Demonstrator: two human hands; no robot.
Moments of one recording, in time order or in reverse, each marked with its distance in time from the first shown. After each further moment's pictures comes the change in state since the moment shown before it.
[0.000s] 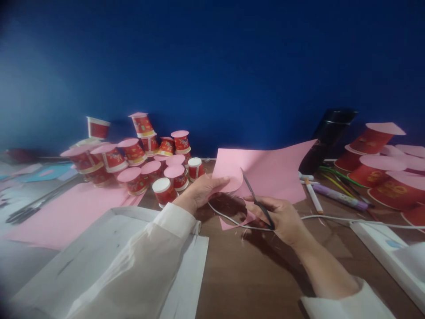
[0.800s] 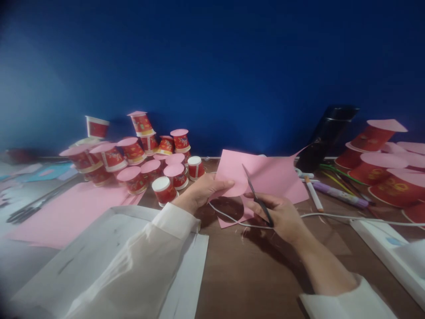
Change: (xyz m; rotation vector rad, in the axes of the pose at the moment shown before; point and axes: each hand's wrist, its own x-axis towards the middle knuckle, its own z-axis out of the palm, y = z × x) left_hand -0.005 0.004 0.006 0.223 -0.038 0.004; right_hand 0.000 -0.002 0.001 0.034 0.038 0.088
